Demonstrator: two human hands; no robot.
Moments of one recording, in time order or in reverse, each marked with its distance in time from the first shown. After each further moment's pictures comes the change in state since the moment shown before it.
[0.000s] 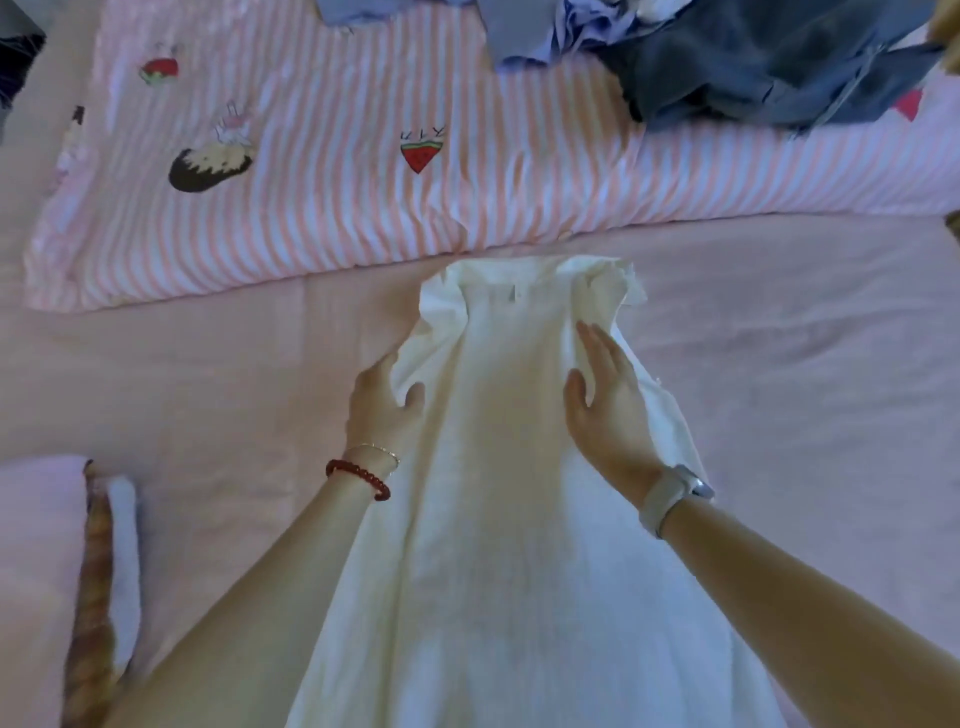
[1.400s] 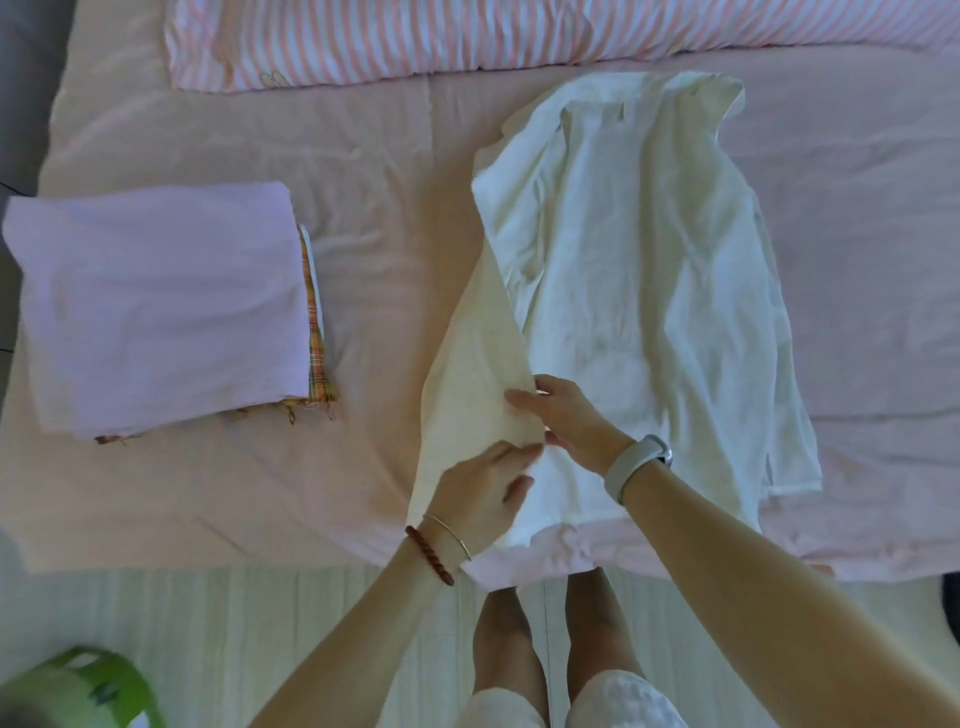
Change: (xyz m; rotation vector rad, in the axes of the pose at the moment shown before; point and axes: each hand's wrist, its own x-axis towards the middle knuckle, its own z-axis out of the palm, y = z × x) left_hand -0.331 -0.137 -0.069 0.158 -0.355 0.400; right_hand -0.270 -0.110 0.086 0.537 -0.649 0.743
